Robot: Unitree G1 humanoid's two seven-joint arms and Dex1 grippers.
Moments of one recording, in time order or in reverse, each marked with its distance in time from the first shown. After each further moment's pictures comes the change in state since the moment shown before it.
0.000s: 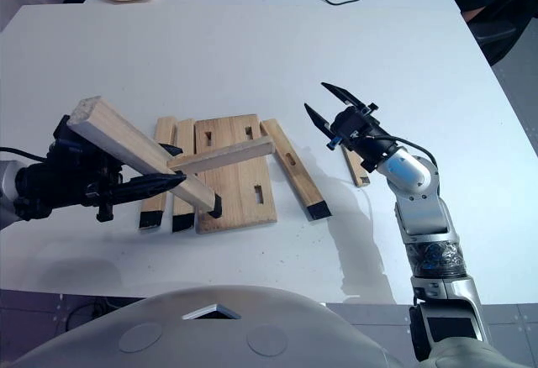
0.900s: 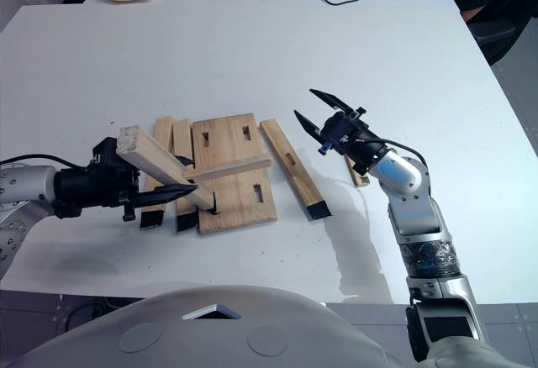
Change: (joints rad) left arm -0.019 -0.018 -0.224 0.092 0.301 -0.211 -0.063; right arm -0.004 0.011 0.042 0.000 -0.003 -0.001 0.027
